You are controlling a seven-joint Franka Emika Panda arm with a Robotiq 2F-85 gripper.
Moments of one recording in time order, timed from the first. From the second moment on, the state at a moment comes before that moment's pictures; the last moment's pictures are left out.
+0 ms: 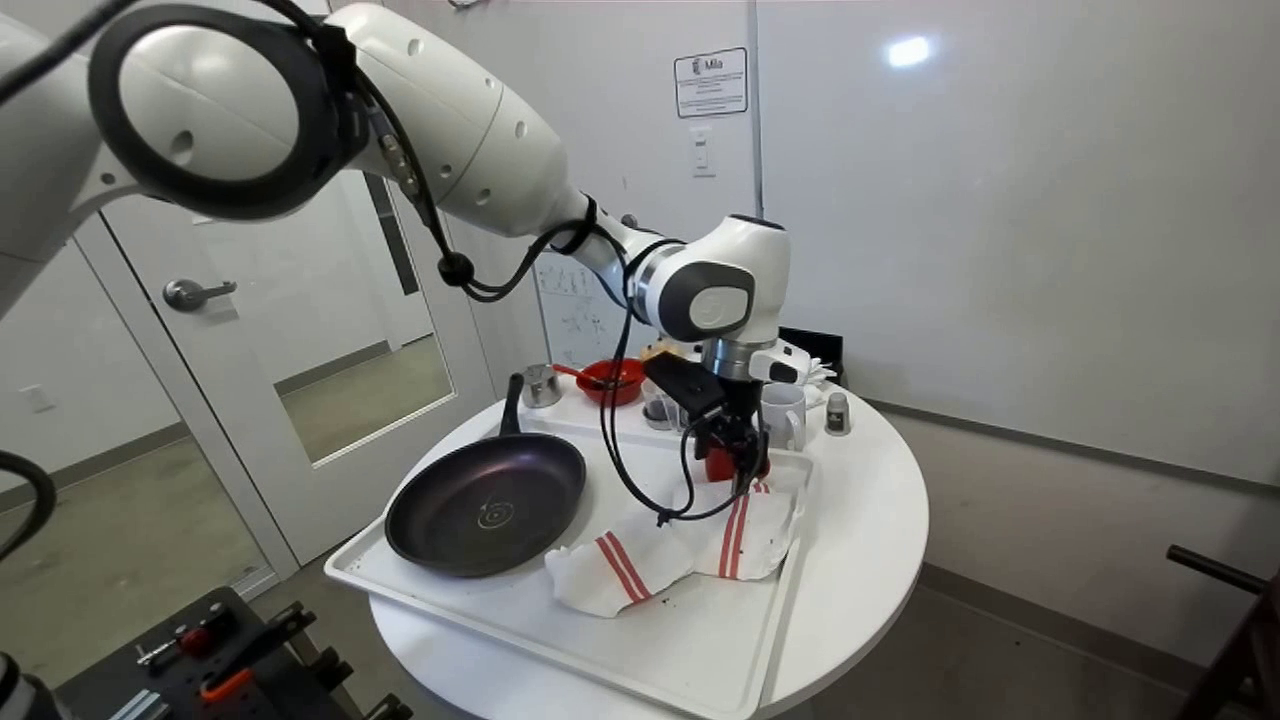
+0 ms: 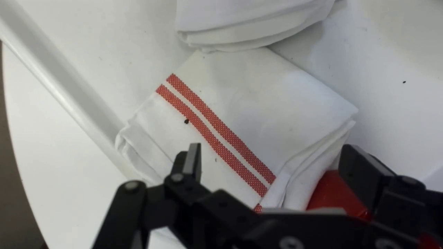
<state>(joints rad) -0.26 0.90 -0.12 -1.42 0.19 2.14 0.03</state>
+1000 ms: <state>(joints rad) -0.29 0.98 -0.09 -1.41 0.20 2.22 0.03</state>
